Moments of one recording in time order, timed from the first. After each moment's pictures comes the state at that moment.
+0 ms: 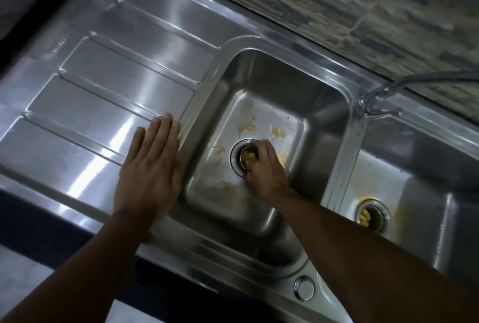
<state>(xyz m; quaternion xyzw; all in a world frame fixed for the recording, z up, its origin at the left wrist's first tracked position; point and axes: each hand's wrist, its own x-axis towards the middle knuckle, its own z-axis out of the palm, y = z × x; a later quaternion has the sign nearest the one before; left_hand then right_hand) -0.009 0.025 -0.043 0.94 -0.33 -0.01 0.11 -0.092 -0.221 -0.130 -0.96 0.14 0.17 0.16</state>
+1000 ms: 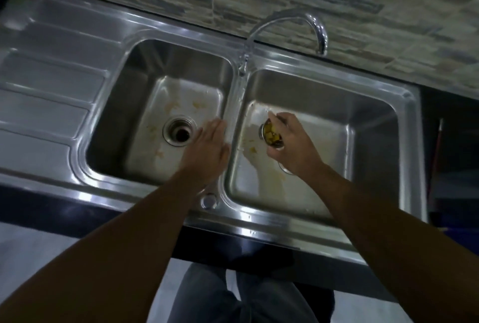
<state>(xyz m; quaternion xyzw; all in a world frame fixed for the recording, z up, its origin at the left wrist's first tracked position) -0.182 -0.175 -0.004 0.87 -0.42 -0.19 0.19 -0.318 -0.379 0.015 -0.95 0.21 0.01 0.22</state>
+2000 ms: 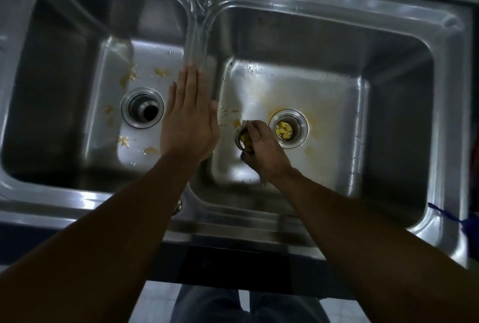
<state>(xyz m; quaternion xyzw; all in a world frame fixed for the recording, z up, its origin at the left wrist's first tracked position) -0.199 -0.247 -0.037 0.91 -0.39 -0.09 0.10 -0.352 -0.366 -0.140 -0.93 0.23 0.07 0.28</state>
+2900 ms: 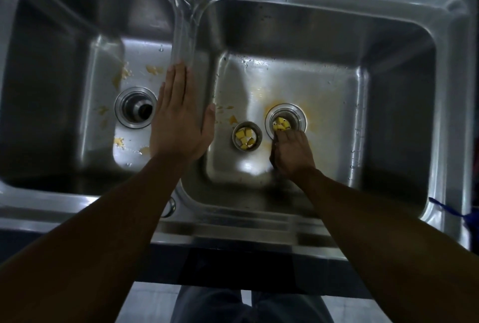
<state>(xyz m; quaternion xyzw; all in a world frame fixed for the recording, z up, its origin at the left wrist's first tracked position) -0.197 -0.245 -0.041 0.90 -0.40 -0.08 0.12 -0.403 -0.404 -0.155 -0.93 0.31 0.14 0.16</state>
